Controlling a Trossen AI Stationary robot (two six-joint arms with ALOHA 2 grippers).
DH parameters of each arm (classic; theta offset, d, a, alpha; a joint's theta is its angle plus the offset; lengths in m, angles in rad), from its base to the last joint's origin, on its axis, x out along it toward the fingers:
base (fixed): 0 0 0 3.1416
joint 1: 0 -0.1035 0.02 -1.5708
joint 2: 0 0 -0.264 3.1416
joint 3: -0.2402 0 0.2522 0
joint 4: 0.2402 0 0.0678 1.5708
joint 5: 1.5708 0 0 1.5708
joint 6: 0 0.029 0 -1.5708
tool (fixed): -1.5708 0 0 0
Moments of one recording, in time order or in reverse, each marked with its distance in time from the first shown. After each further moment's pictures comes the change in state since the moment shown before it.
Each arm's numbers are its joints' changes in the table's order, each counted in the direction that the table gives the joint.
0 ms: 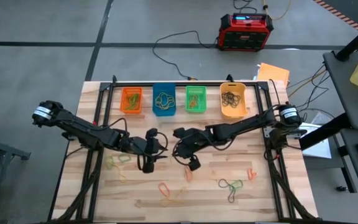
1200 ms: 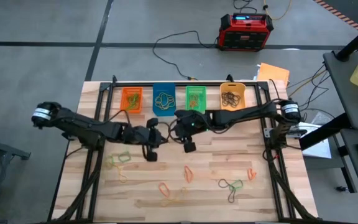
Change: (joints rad) left arm -0.147 0.009 -0.013 0.030 0.014 0.164; right arm 0.156 0.026 -0.063 0.106 -0.048 0.023
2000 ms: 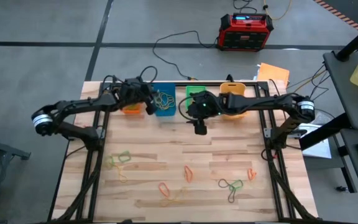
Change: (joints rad) left arm -0.731 0.005 -0.002 -0.077 -0.178 0.205; right arm 0.187 0.178 0.109 0.179 0.008 0.057
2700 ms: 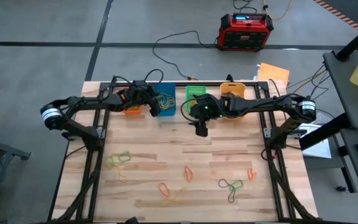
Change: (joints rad) left arm -0.002 -0.141 0.000 -0.056 -0.009 -0.090; right arm 0.008 0.015 0.104 -0.077 0.000 0.106
